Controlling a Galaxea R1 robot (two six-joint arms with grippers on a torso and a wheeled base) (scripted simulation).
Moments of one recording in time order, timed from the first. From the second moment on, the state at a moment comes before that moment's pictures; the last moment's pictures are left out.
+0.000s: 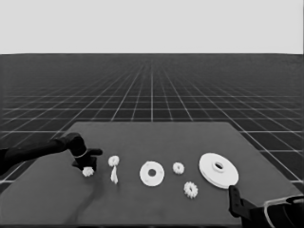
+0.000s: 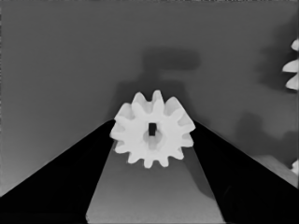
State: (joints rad) left arm 0.19 2.31 -1.60 0.24 1.29 -0.74; right arm -0.35 1.76 -0.39 -0.70 -1.18 0.32
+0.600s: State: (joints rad) left arm -0.01 2.24 -1.46 0.12 1.44 -0.78; right arm -0.35 1.76 -0.39 -0.70 -1.18 0.32
